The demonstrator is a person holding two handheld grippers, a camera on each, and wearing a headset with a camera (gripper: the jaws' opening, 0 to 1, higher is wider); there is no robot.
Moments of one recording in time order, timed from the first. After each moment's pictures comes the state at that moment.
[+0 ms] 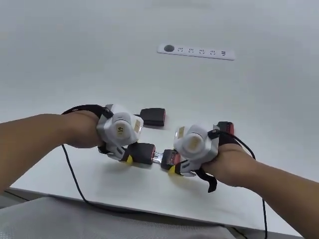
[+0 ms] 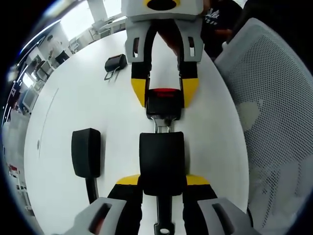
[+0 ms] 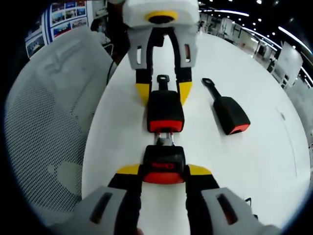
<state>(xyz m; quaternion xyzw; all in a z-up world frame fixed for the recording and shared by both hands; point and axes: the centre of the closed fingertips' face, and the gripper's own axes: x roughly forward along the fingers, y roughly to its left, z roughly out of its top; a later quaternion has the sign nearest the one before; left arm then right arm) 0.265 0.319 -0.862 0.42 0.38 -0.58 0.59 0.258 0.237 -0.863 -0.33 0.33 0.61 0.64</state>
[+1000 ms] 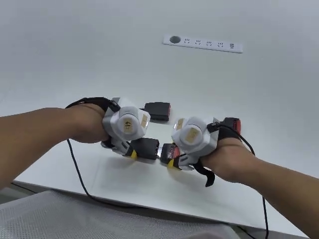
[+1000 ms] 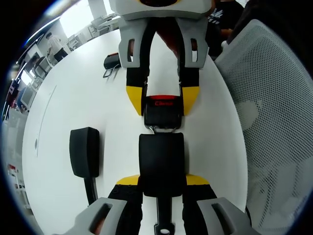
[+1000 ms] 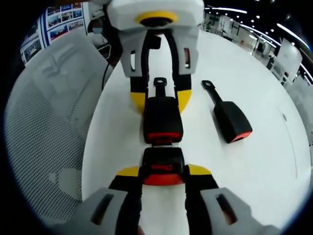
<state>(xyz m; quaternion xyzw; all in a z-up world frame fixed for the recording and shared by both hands) 0.265 0.319 -0.863 0.42 0.39 -0.58 0.58 0.263 0.254 -0.862 -0.33 0.34 0.60 0.64</state>
